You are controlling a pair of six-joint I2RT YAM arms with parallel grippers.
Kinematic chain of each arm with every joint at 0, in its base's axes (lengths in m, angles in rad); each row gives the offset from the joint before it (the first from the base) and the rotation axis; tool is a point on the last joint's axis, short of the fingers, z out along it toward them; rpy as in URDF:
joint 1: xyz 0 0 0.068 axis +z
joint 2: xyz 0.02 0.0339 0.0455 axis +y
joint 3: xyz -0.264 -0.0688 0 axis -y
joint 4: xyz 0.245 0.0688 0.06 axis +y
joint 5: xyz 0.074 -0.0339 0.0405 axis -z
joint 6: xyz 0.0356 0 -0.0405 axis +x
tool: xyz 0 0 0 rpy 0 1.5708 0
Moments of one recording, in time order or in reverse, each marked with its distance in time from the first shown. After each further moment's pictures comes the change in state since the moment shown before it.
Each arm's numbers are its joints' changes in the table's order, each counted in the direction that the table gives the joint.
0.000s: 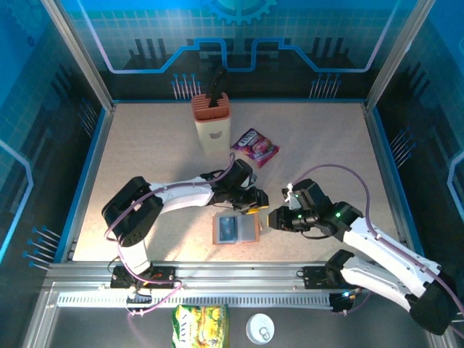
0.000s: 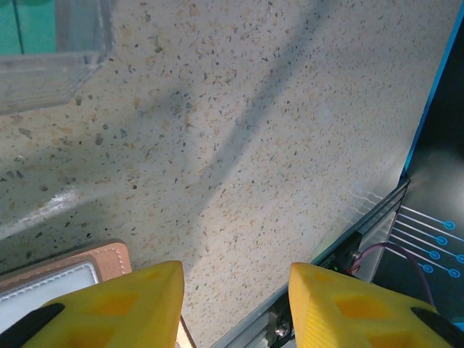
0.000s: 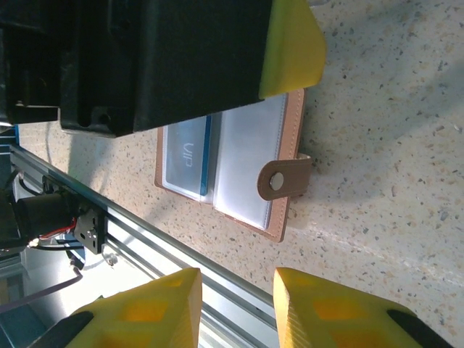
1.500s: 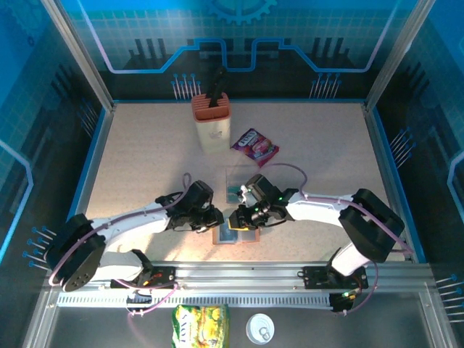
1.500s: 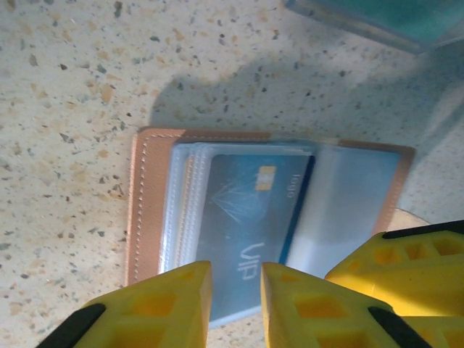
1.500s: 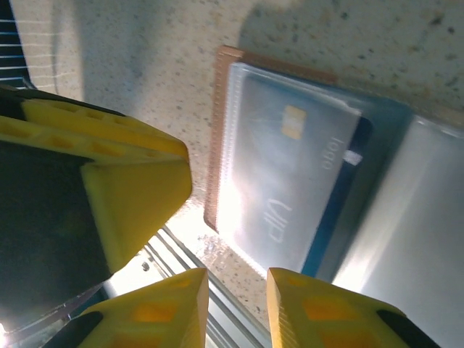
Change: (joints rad) left arm 0.072 -0.483 -0.454 0.188 -0.220 -0.036; right arm 0.153 0.694 0.115 -0.521 -0.233 0.077
